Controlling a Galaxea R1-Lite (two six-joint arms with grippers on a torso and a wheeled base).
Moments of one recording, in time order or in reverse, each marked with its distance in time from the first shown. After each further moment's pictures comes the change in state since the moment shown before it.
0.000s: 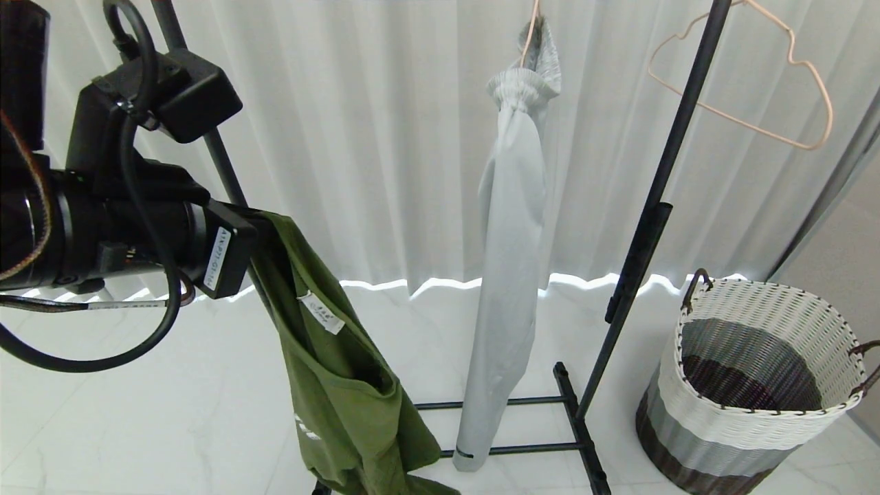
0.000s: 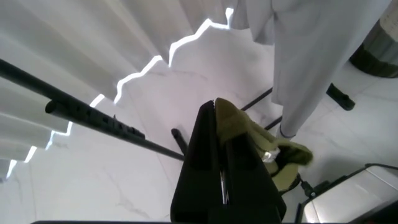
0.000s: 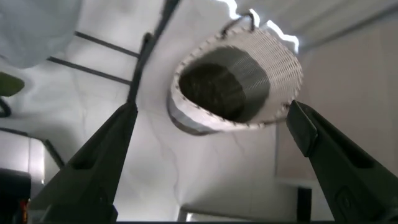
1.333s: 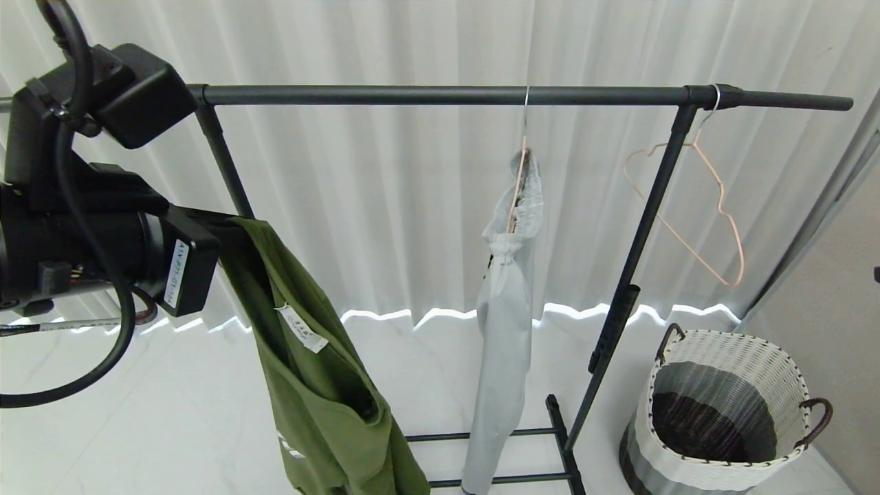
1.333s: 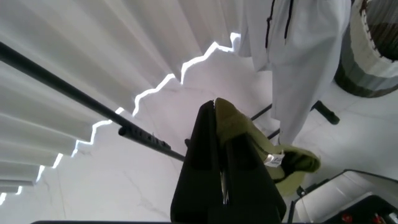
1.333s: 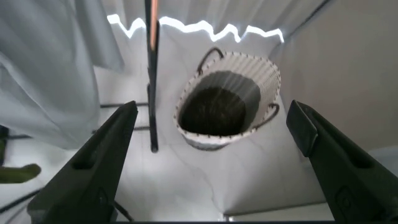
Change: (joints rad) left arm -0.003 -0.075 0.053 -0.001 0.003 0.004; right arm -0.111 0.019 0.046 -0.181 0.037 0.231
